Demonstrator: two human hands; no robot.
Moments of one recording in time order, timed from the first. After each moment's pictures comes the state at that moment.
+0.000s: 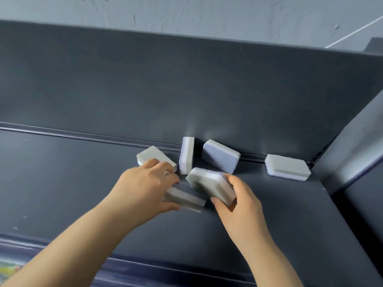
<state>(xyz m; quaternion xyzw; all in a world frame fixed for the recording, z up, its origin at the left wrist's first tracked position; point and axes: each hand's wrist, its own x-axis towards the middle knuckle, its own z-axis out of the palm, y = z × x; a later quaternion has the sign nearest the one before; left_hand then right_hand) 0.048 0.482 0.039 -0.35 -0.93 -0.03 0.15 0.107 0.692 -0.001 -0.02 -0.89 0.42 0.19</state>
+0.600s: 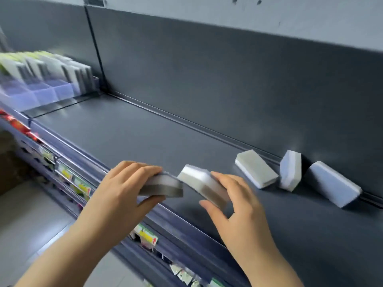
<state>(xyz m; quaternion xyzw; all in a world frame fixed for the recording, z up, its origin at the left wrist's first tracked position) 0.147 0.286 0.027 -0.13 -0.93 -0.17 0.31 0.108 0.508 0.016 0.27 -0.85 0.41 0.20</state>
